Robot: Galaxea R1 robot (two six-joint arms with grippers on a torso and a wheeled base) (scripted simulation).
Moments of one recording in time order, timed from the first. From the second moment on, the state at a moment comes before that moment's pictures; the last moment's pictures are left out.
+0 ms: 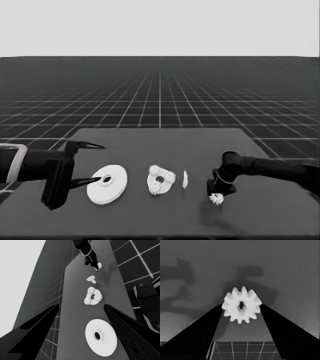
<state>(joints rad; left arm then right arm) -0.34 1.75 -0.42 0.31 0.68 0.35 -0.24 2.30 -1.14 -0.40 -1.41 1.20</state>
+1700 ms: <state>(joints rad) -0.34 1.75 -0.42 0.31 0.68 0.35 -0.09 3.09 -1.78 -0.27 -1.50 1.32</state>
